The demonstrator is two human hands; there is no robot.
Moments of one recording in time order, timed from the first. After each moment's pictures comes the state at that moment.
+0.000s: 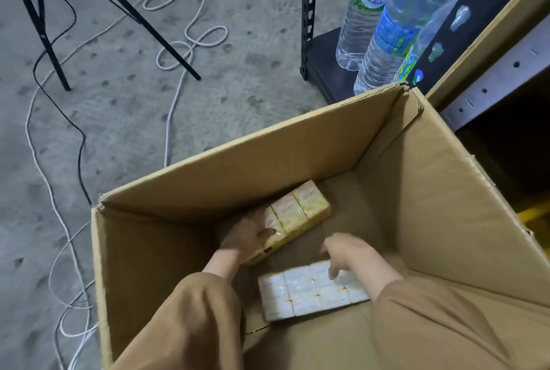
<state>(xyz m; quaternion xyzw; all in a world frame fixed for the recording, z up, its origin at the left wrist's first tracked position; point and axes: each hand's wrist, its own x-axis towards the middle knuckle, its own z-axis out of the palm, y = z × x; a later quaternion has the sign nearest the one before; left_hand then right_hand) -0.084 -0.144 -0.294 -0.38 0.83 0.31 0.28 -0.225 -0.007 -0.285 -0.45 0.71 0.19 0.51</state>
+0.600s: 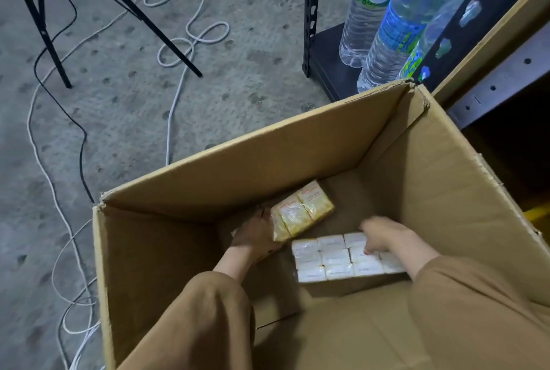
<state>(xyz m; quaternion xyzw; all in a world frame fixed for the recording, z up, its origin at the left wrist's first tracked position) -0.096 -0.134 -0.290 -0.37 0.83 0.26 0.33 -0.281 0.014 -0.292 -0.41 0.75 0.22 0.47</state>
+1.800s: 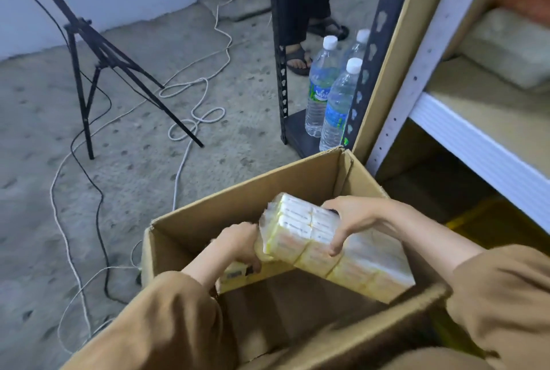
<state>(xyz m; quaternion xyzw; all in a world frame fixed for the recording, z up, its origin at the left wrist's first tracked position) -0.106 -0.139 -0.145 -0.28 0.89 0.13 0.34 -0.274 0.010 -0.068 -0.44 0.75 -0.05 0.49</state>
